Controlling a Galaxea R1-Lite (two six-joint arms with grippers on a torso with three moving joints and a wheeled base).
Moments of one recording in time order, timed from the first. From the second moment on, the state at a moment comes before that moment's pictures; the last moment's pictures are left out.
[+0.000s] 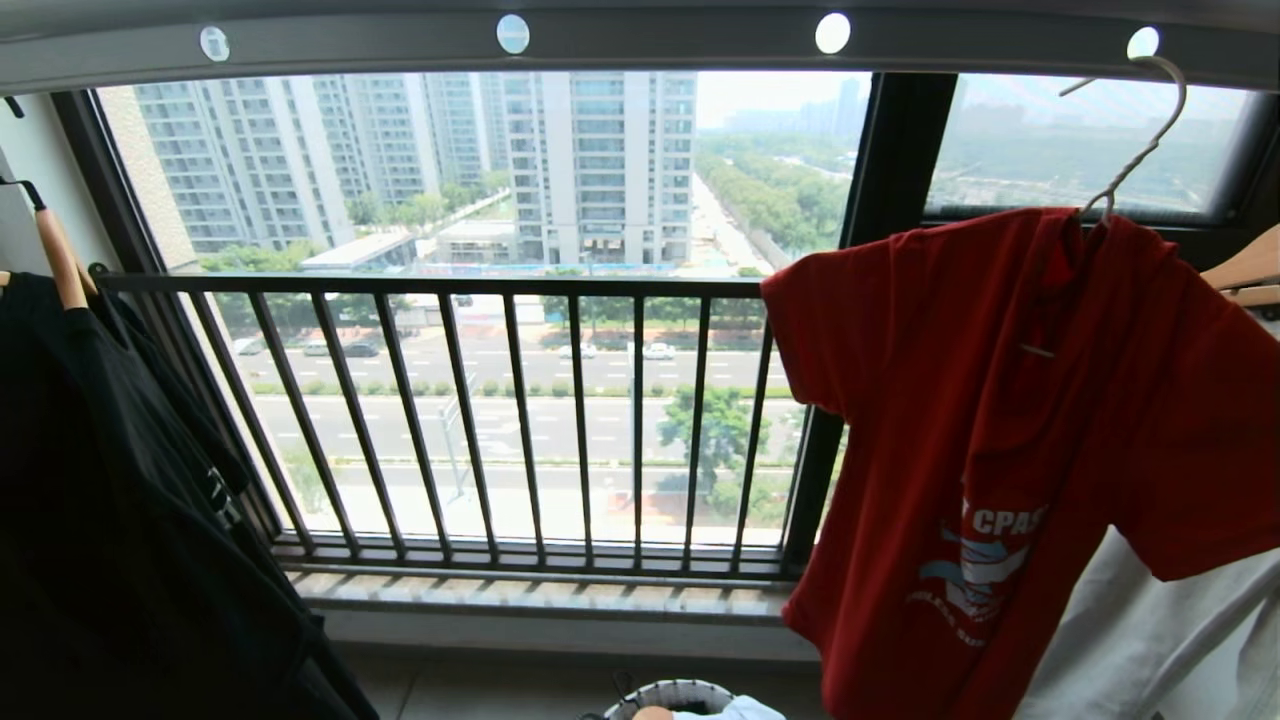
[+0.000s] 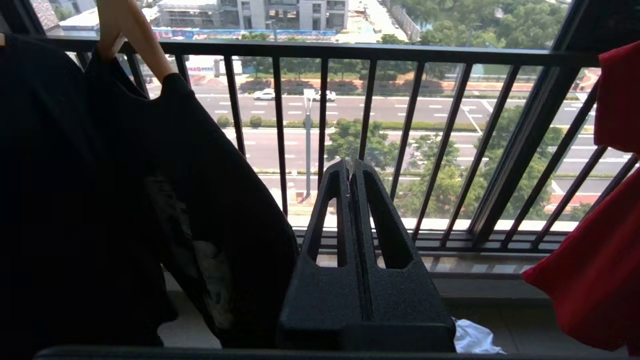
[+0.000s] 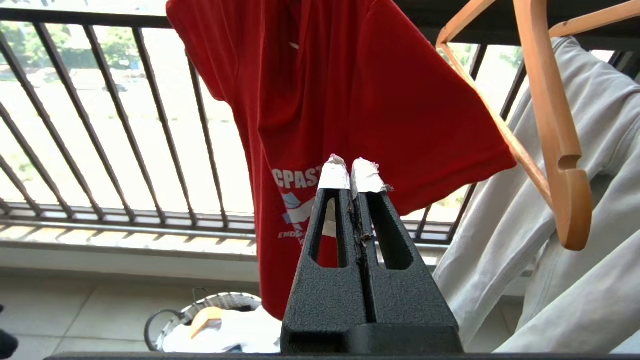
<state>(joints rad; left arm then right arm) -0.43 0.66 -0.87 0.20 0.38 -0.04 -0.19 0.44 -0.74 0.31 0.18 0.00</state>
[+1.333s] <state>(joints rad) 0.01 0.00 -0.09 0.19 0.05 0.08 0.02 0.23 -0.67 0.69 0.23 -0.05</state>
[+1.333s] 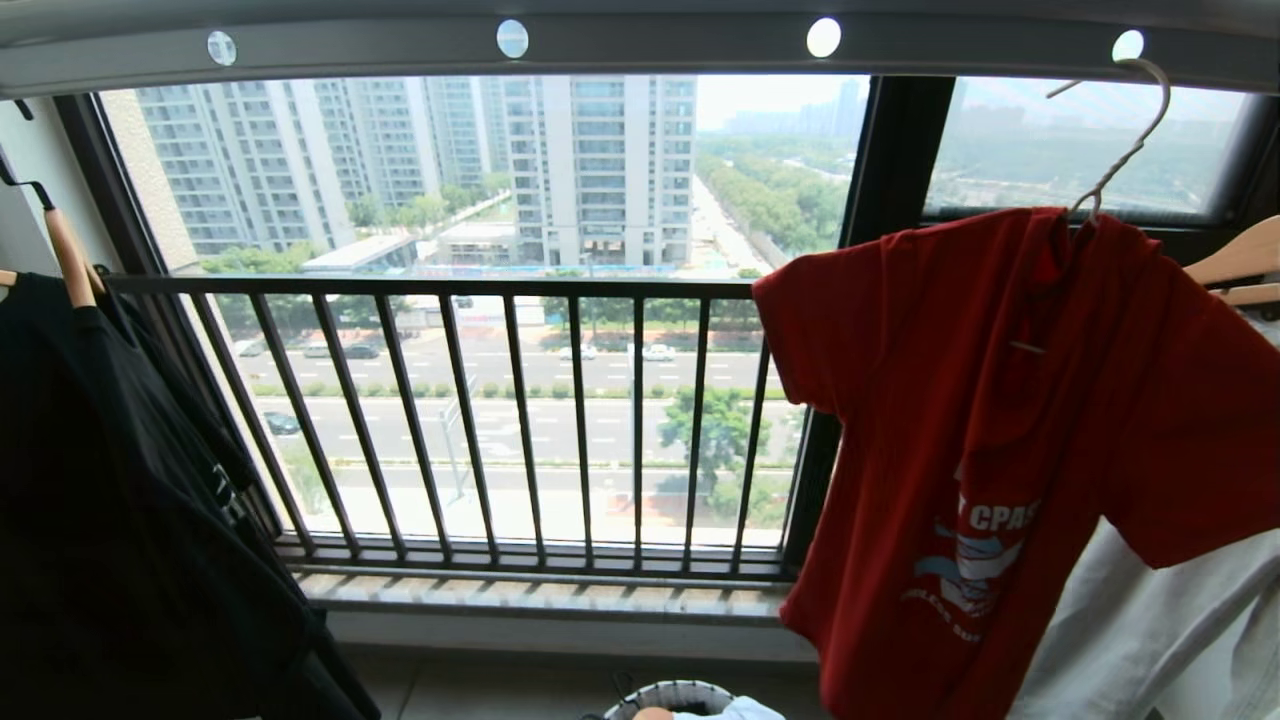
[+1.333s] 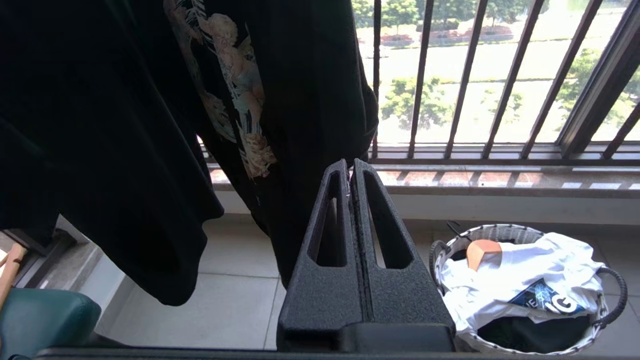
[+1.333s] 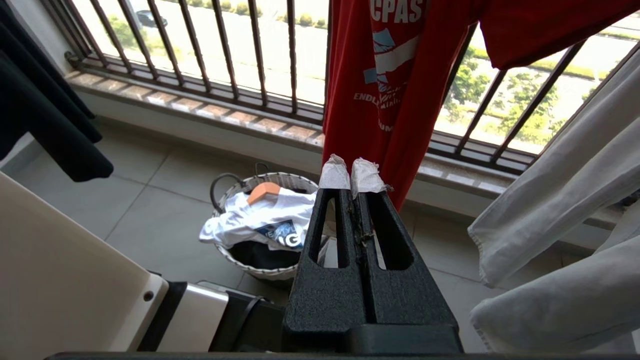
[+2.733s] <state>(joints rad) 0.01 0.00 -0.07 0.18 0.04 -0.07 0.01 0.00 0.00 0.01 0.04 -0.06</state>
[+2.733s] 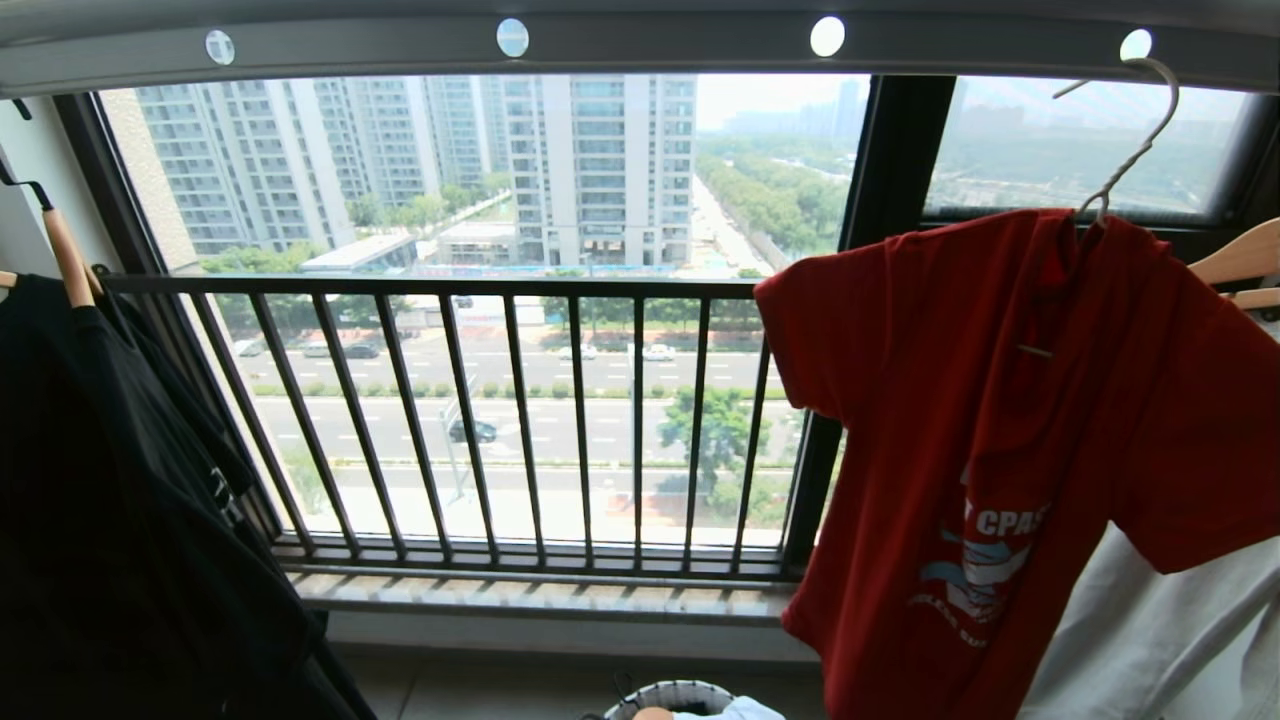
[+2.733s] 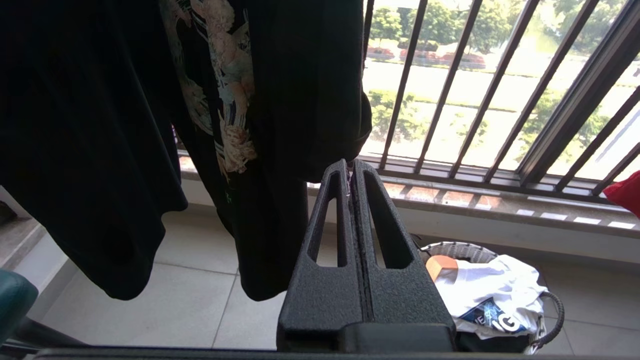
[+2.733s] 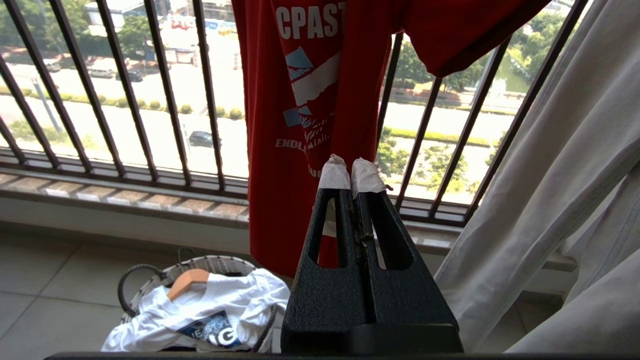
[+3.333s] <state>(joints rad) 0.01 0.00 -0.07 0.18 0.04 -0.07 0.01 0.00 0.00 0.01 0.04 -0.06</state>
